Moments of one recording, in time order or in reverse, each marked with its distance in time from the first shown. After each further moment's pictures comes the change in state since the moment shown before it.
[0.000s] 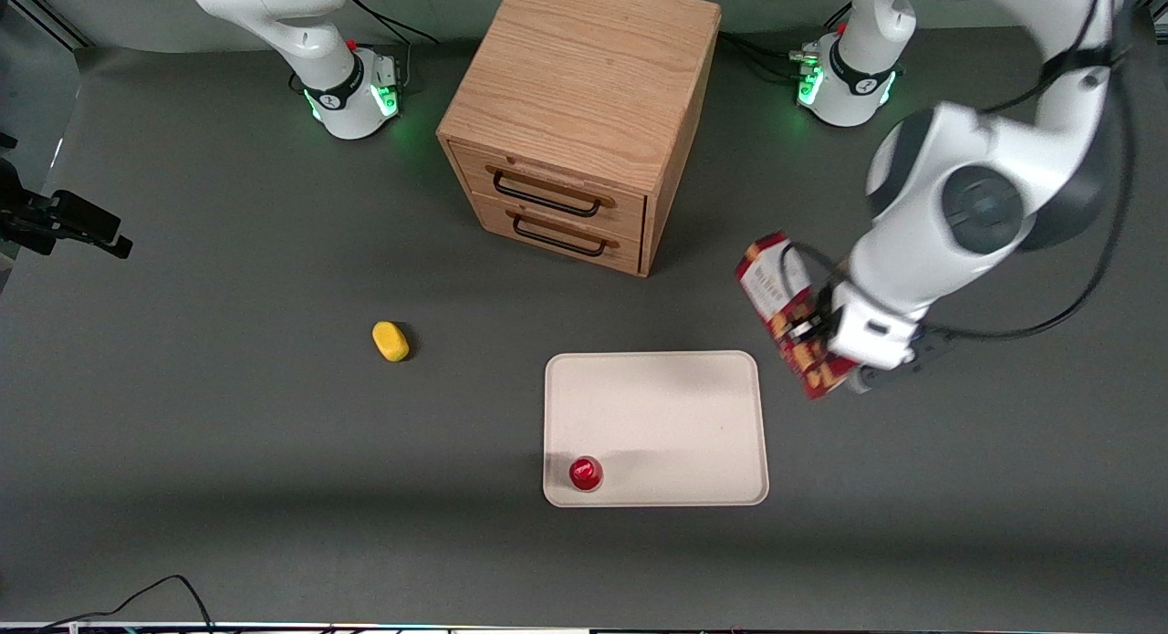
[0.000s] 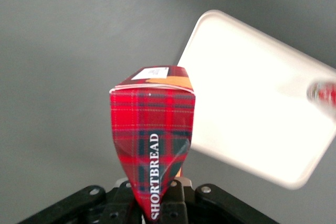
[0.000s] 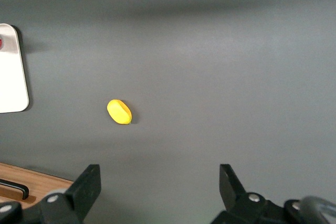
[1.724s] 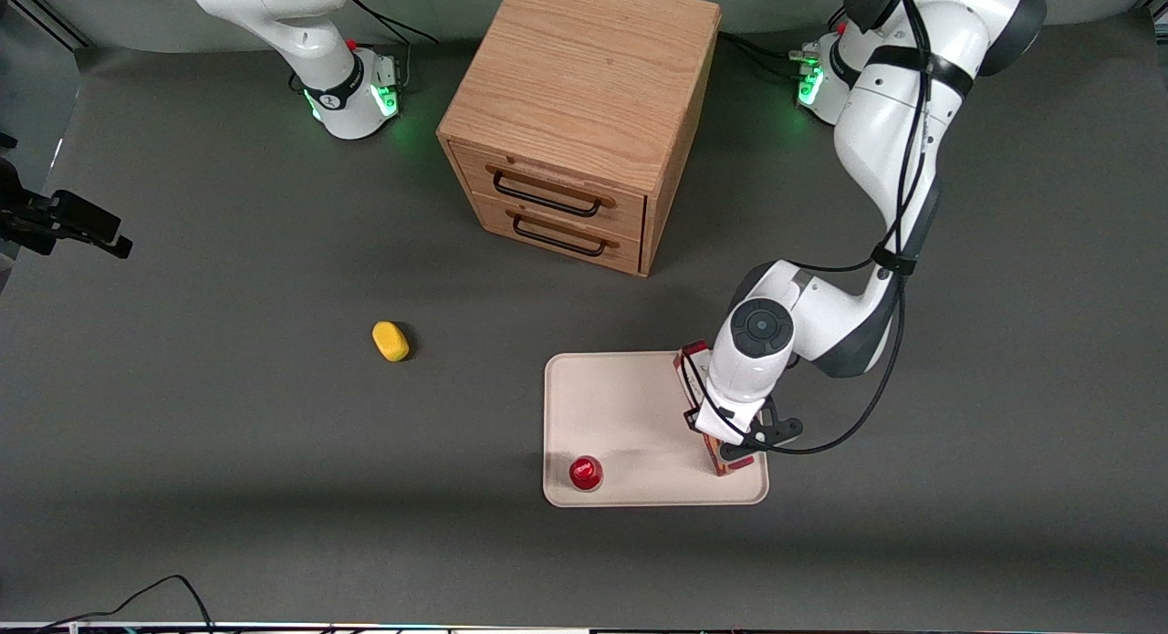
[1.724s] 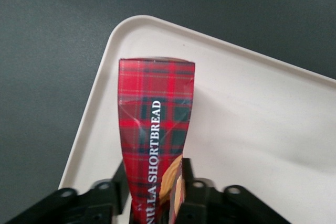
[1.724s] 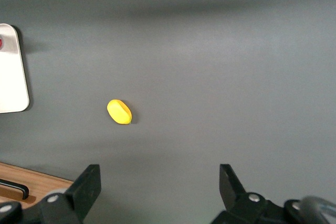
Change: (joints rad) arm -0.073 0.438 -0.031 0.150 0.292 0.374 -0.115
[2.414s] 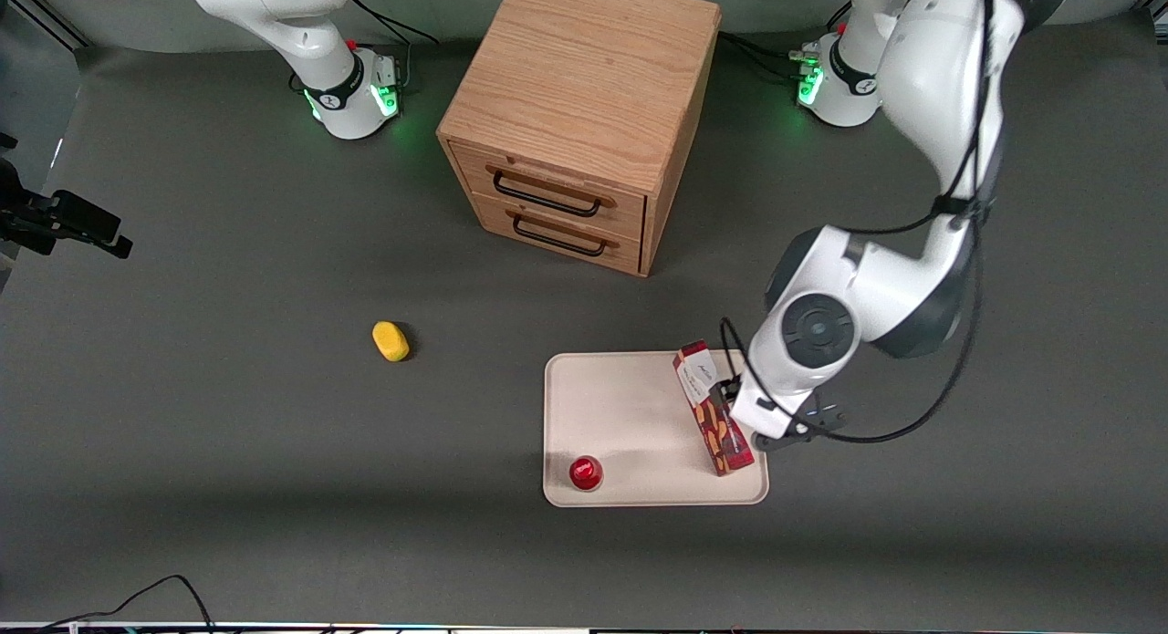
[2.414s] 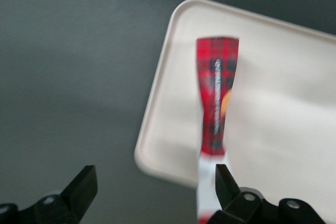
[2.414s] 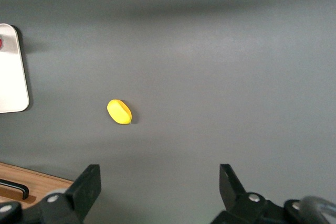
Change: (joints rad) arm 0.049 -0.204 -0.004 0.107 -0.192 -0.540 0.245
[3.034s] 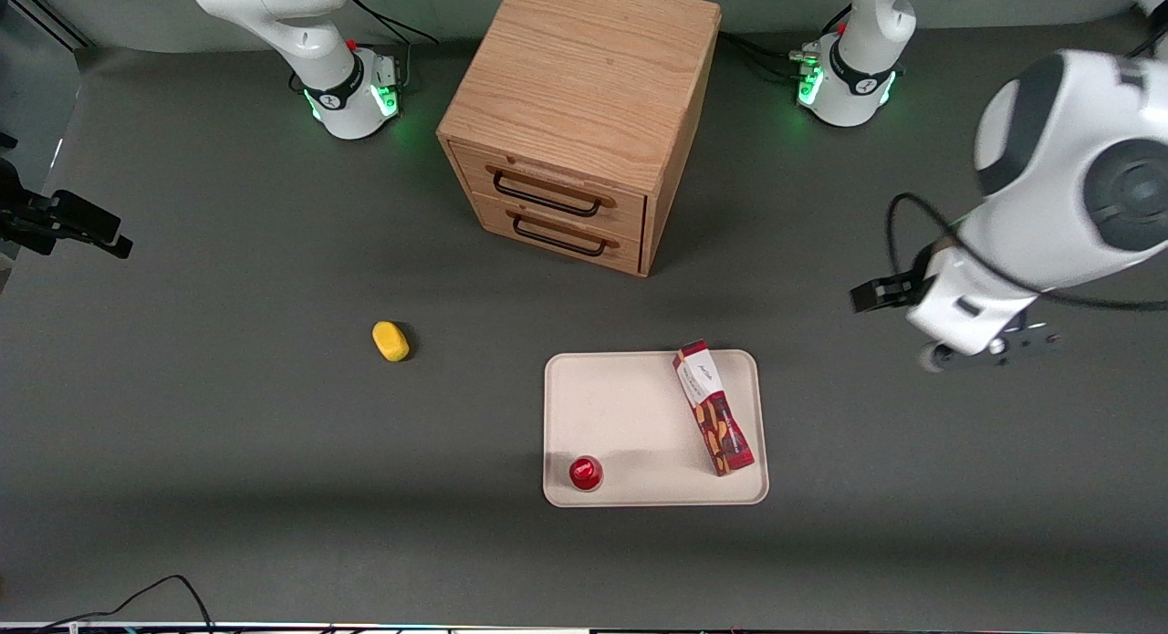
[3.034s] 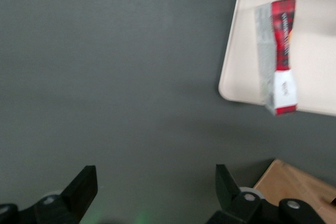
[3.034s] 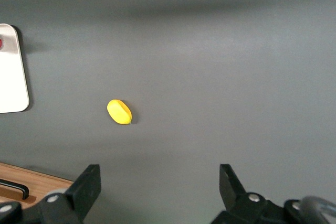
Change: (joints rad) arm 0.076 -0.367 0.175 -0.124 -0.115 -0.292 0.408
